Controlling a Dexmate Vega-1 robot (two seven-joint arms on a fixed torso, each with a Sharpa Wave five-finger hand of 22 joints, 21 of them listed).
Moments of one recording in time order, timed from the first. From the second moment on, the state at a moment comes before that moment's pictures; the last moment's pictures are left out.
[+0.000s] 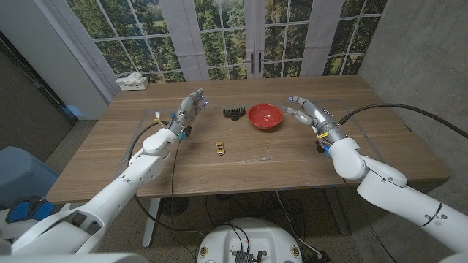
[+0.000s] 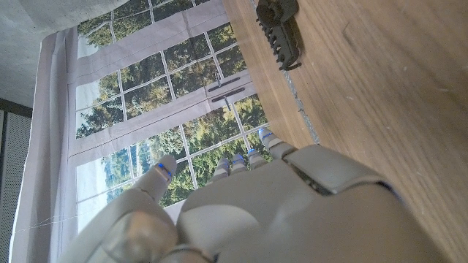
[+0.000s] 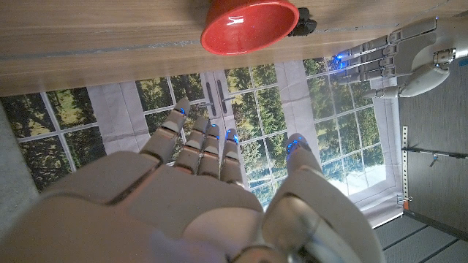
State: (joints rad) left arm 0.79 0.53 0.41 -1.28 -0.61 -0.31 -0.12; left_hand 0.01 0.07 0.66 0.15 0.24 -0.14 -0.02 0.18 0.17 -0.17 -0.05 0.19 0.17 -0.17 -0.03 0.18 0.17 0.00 0.00 0.21 0.18; right arm -1.17 -0.91 -0.42 -2.19 -0.26 -0.36 -0.33; right_hand 0.37 0.14 0.39 -0.16 0.20 0.26 0.02 0.20 0.18 0.25 0.03 0.21 0.20 0.17 0.01 0.27 0.36 0.33 0.10 0.21 0.18
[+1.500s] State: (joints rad) left arm 0.80 0.53 0.41 -1.28 -0.61 -0.34 -0.15; left_hand 0.01 0.07 0.66 0.15 0.24 -0.14 -0.02 0.18 0.17 -0.17 -0.05 0.19 0.17 -0.17 -0.03 0.18 0.17 -0.01 0.00 0.21 0.18; right arm -1.09 -0.93 -0.61 -2.30 -0.53 -0.58 -0.11; right_hand 0.43 0.14 0.42 -0.18 0.23 0.30 0.00 0.20 0.18 0.28 0.02 0.21 0.20 0.20 -0.01 0.28 0.36 0.35 0.09 0.22 0.18
